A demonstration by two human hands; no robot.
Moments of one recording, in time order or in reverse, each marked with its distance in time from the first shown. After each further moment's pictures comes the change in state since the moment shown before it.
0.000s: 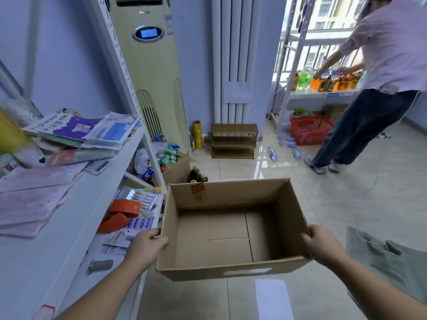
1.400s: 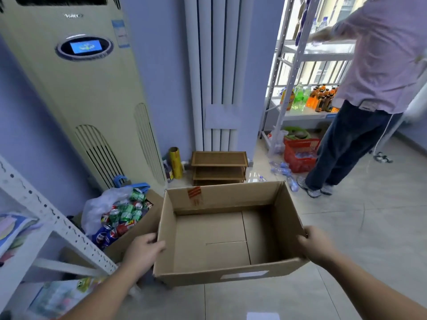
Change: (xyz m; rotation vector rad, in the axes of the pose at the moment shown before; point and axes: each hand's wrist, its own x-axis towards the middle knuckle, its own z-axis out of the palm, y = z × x) left_hand 0.392 0.284 0.061 -0.063 -0.045 0.030; right_hand 0.468 -0.078 -0.101 0.028 -0.025 0.057
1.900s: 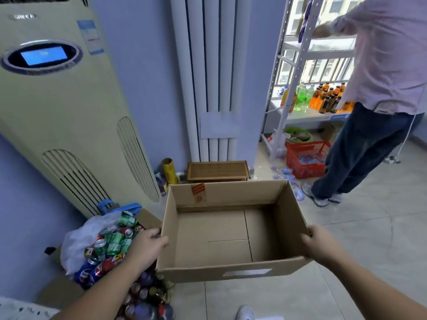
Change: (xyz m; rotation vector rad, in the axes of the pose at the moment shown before) left_hand 0.189 0.085 0.000 -0.007 -0.042 0.024; right_hand 0.158 -0.063 -0.024 0.012 -0.003 0.067
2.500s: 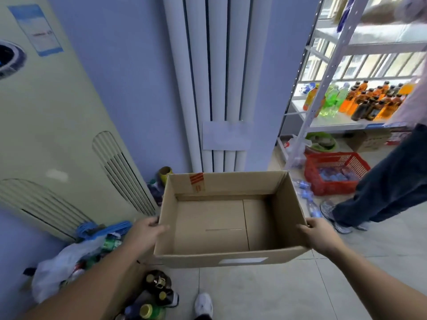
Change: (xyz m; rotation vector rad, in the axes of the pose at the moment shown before) left_hand 0.232 0.128 0.023 0.033 0.017 -0.098; right_hand 0.262 -0.098 -0.069 0.172 -0.089 -0.057
